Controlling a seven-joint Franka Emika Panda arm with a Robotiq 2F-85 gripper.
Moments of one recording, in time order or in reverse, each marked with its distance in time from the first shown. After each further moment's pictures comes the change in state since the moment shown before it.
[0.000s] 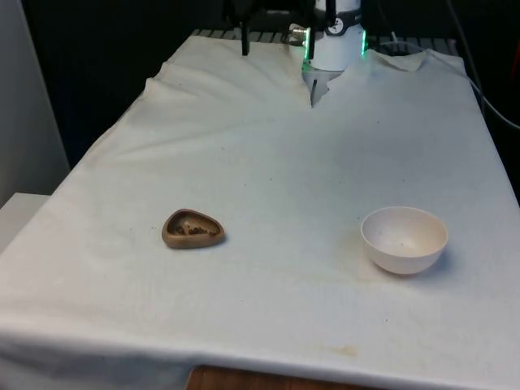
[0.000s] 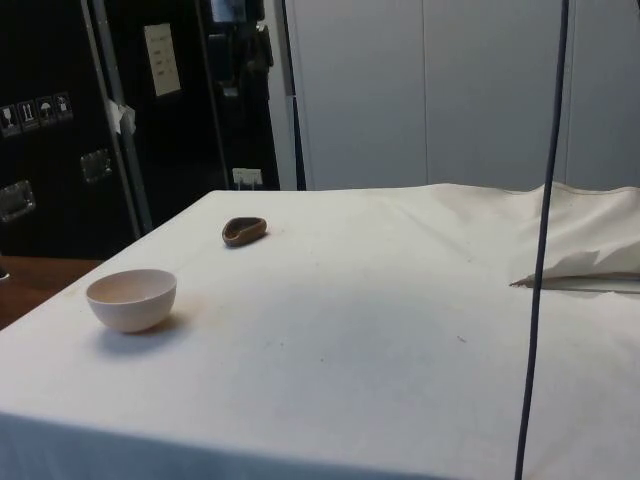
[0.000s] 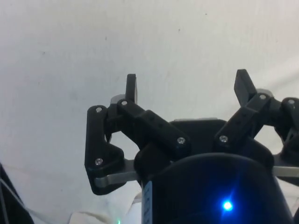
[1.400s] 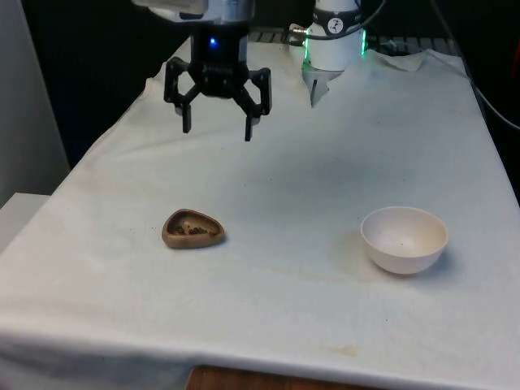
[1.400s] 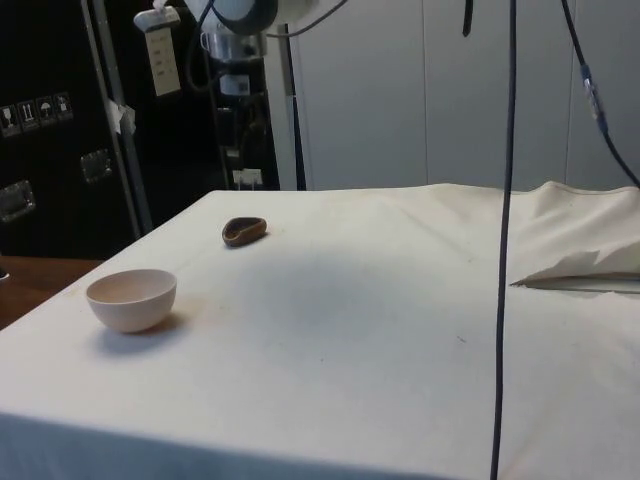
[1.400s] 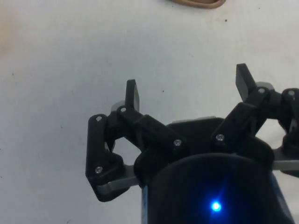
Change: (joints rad) arm -0.017 0.263 -0.099 0.085 0.039 0.264 -0.118
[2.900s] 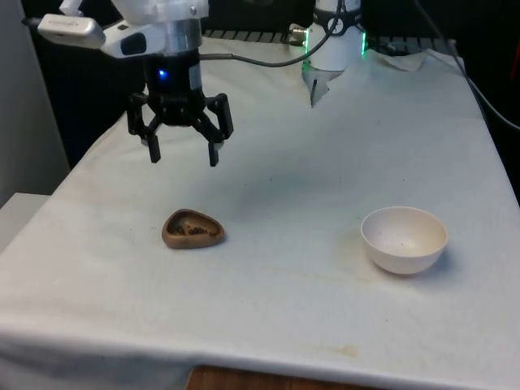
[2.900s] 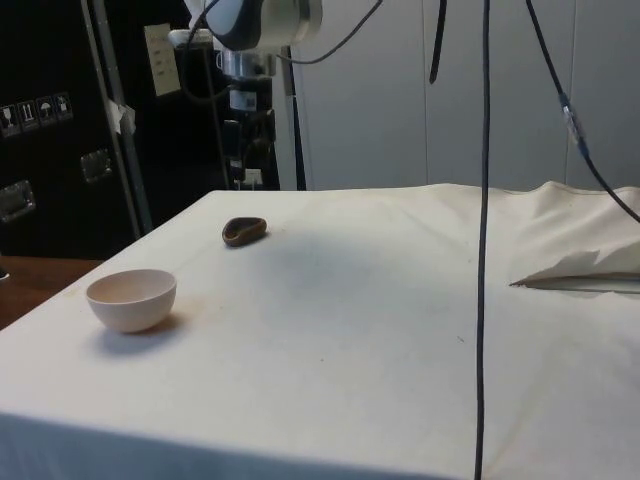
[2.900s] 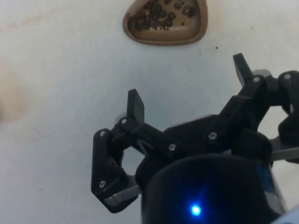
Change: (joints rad) arm -0.026 0.160 -0.086 0.151 0.272 -0.024 -0.207
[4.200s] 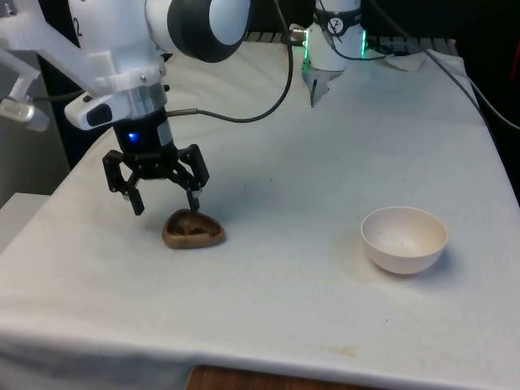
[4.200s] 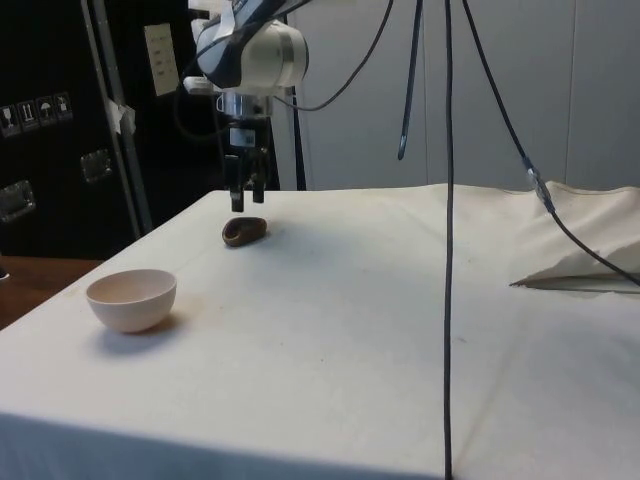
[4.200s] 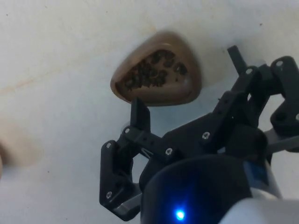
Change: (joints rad) arm -0.036 0.318 -0.092 0.351 0.257 -0.170 -0.201
